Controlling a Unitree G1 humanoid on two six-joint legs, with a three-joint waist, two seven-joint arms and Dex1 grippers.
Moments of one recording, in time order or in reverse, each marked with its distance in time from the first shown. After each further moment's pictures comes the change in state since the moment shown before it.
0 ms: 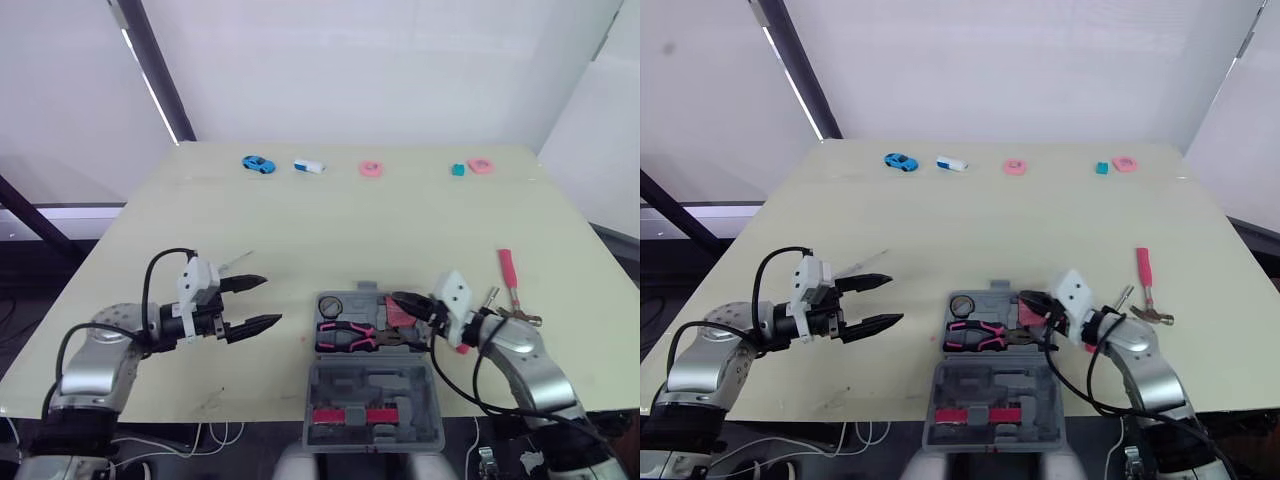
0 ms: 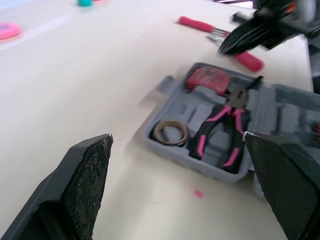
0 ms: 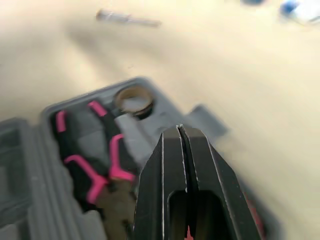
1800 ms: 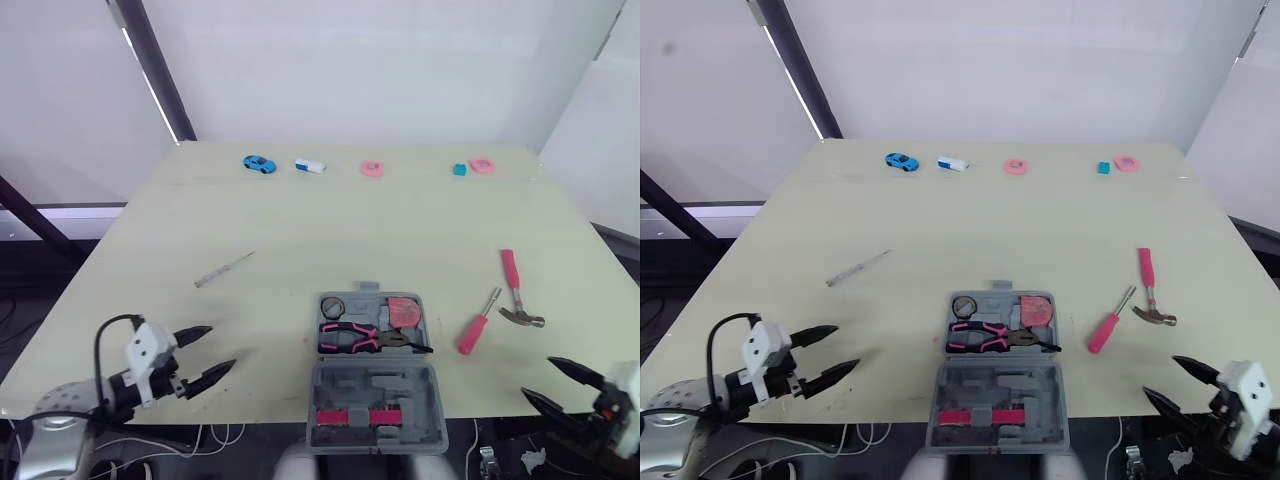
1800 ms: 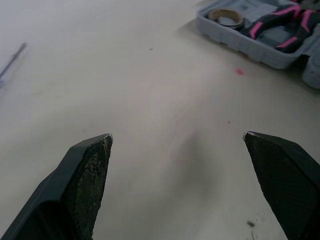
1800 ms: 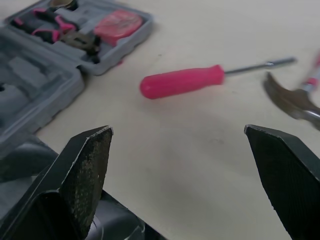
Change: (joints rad) left arm 0.286 -0.054 0.175 0.164 0.141 -0.280 0.022; right arm 0.600 -0.242 -0.492 0.064 0.243 -0.176 0.278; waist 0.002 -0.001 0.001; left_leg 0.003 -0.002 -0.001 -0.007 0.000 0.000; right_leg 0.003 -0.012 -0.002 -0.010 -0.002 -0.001
